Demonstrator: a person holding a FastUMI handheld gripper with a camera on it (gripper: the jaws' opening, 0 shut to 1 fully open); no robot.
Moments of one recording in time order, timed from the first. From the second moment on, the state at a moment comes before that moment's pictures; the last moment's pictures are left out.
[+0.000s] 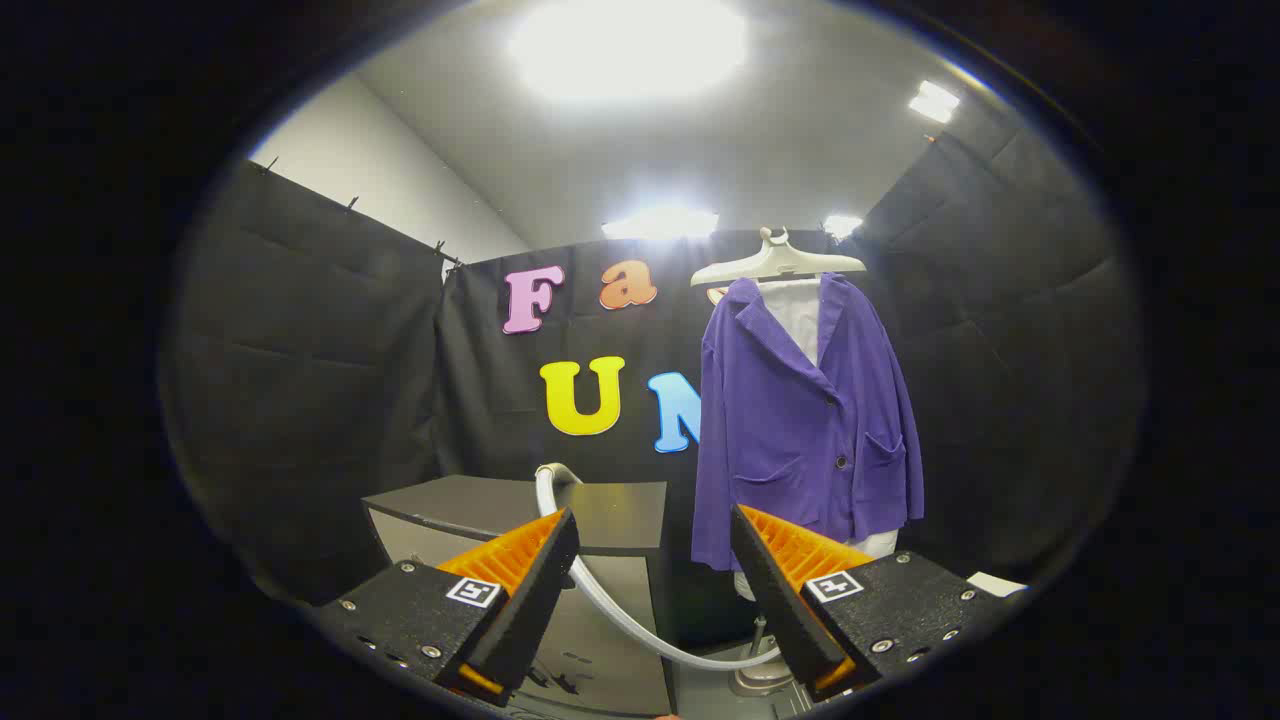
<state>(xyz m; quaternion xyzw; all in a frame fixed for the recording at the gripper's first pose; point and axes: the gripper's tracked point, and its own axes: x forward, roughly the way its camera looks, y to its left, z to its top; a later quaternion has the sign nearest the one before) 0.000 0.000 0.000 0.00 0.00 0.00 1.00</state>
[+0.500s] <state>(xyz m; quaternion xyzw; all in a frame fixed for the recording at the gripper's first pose) -0.009 0.010 -0.014 -0.02 0.02 0.01 1.00</state>
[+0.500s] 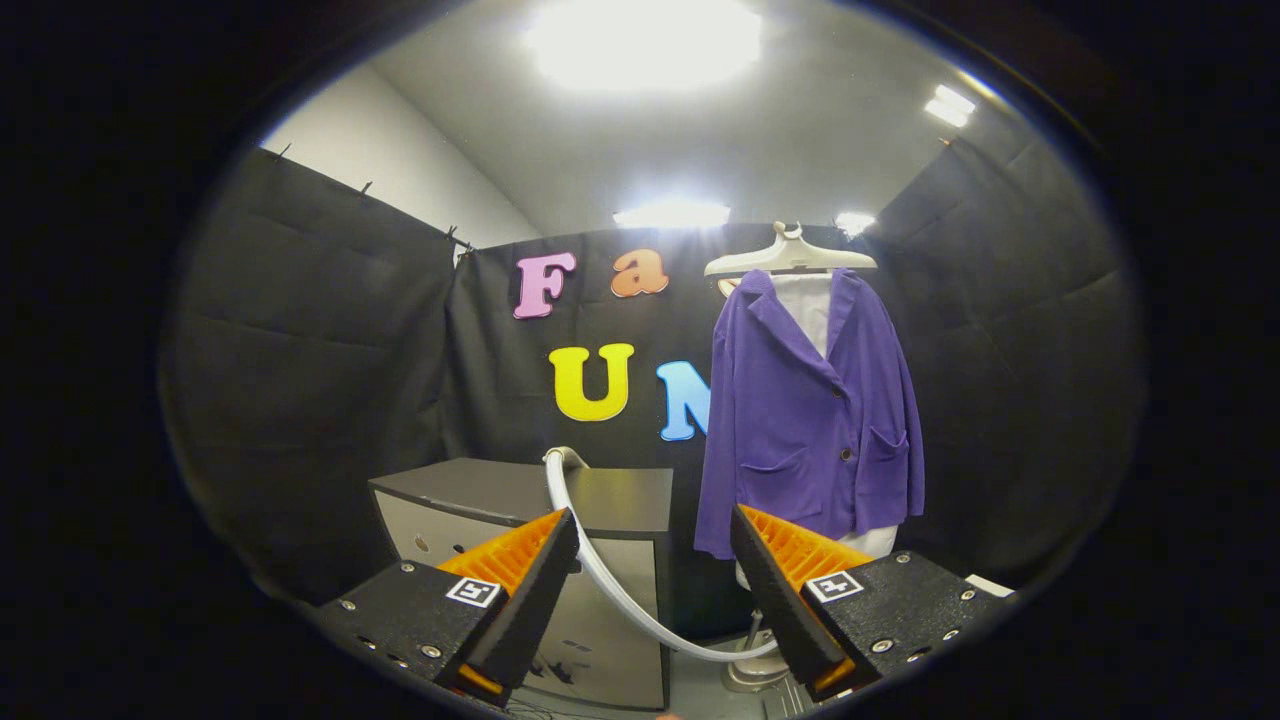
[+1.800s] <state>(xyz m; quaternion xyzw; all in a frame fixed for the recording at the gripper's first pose) 0.037 0.021 0.080 -0.02 0.00 0.06 1.00</state>
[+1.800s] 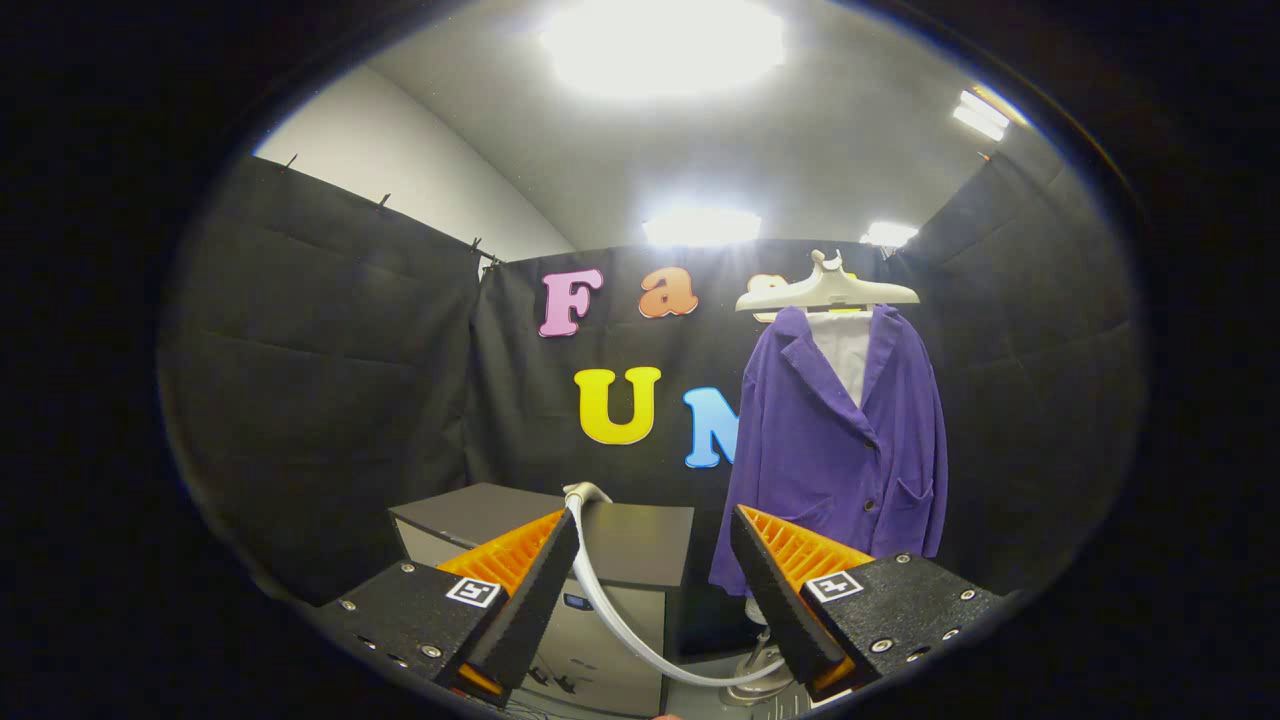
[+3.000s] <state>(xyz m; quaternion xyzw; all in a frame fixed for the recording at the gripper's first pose) 0.325 0.084 0.066 0.01 0.13 0.16 0.98</state>
